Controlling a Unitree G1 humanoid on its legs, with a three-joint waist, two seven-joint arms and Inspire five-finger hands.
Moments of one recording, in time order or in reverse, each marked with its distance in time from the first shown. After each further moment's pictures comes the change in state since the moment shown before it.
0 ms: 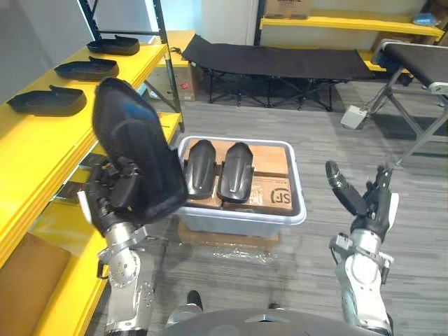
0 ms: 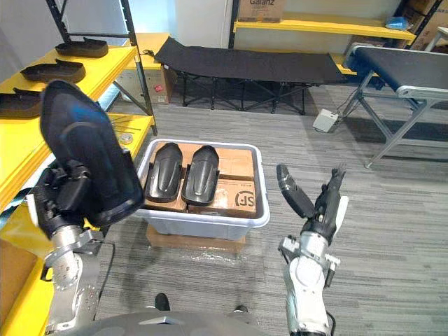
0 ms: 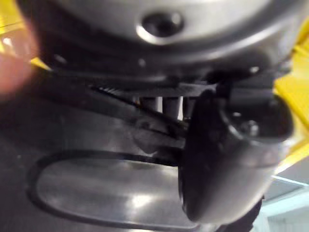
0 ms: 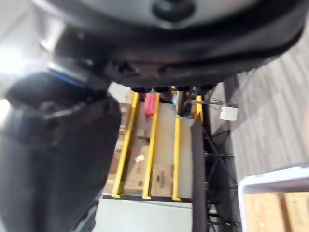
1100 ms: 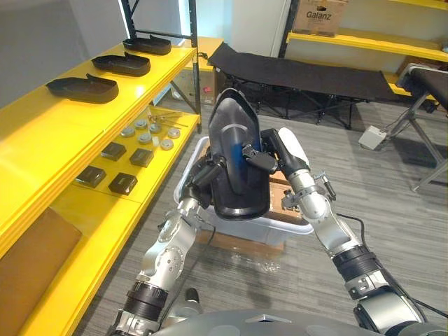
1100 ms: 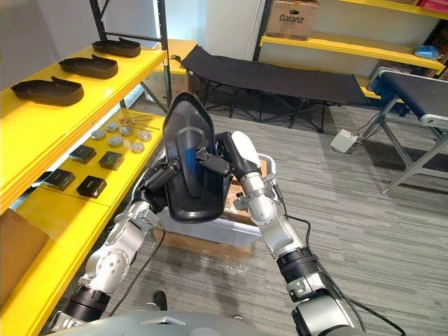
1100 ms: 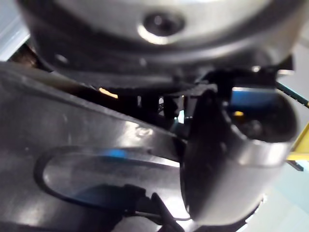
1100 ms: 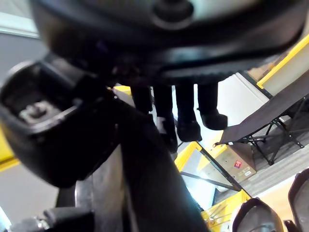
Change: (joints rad) left arm -0.349 0.080 -0.315 0.230 -0.590 0.466 -0.287; right arm -0.609 -0.205 0.403 0.189 -0.493 0.113 0.155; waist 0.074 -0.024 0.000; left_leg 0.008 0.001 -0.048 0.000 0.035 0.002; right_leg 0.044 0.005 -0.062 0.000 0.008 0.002
